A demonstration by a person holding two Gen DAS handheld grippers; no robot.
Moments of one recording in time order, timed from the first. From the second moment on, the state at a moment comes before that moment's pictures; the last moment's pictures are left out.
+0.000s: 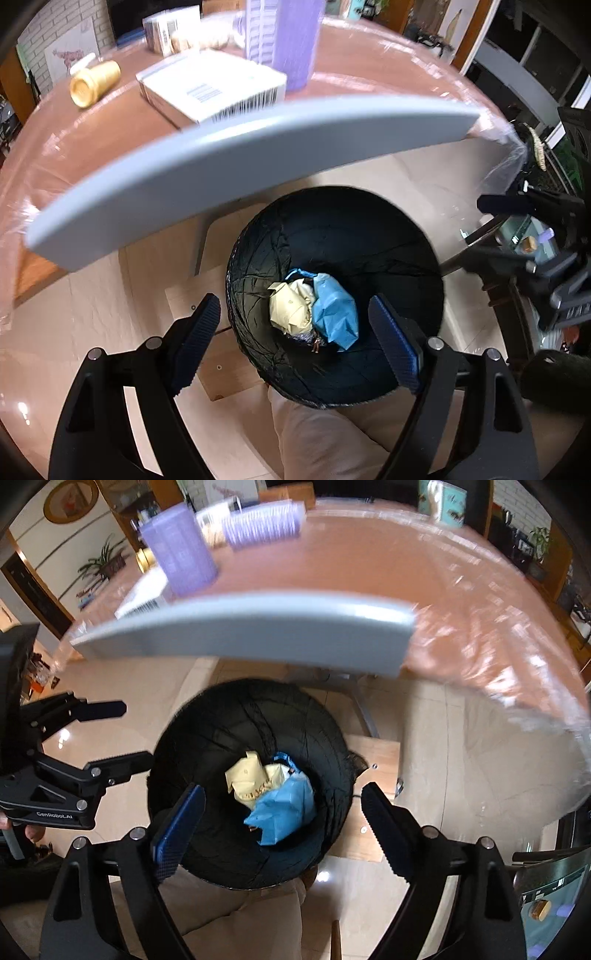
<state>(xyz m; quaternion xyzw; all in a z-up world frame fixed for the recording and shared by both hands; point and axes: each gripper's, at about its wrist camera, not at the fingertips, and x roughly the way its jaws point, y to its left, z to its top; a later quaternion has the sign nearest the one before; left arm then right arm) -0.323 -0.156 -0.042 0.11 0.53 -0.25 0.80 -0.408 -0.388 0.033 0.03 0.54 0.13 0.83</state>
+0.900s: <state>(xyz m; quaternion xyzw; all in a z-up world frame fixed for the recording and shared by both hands) -0.236 -0.069 0.060 -0.05 0.43 -0.19 0.88 -0.330 -0.370 0.166 0.04 0.36 0.08 0.93</state>
